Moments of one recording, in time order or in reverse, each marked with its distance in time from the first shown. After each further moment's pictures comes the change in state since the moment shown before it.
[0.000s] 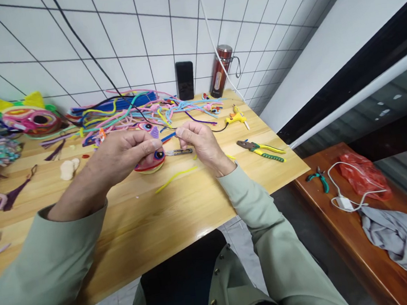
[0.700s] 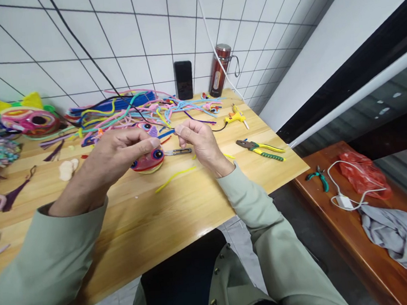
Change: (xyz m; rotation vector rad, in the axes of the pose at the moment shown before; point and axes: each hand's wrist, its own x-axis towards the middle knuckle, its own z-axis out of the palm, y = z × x) left_hand -0.003 0.003 -0.003 -0.064 0.032 0.054; right_hand -0.001 0.001 0.002 0.001 0.064 -0.054
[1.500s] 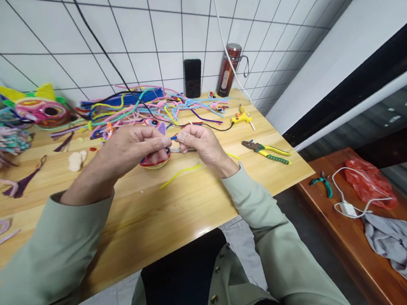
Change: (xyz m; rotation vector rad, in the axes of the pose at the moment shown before) left_hand 0.005 -0.011 0.003 -0.152 -0.097 -0.116; right_hand -0.007 0.000 0.005 0.020 -0.153 0.077
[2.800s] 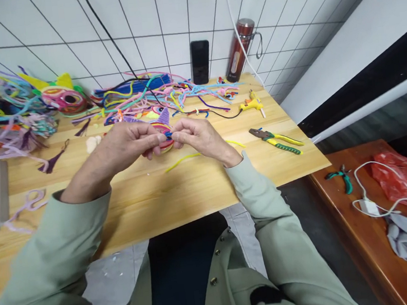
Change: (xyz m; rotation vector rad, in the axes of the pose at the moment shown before) left_hand -0.032 0.000 0.006 0.105 0.069 -0.051; right_hand -0.011 0.000 -0.008 -0.241 -0.272 -0.067
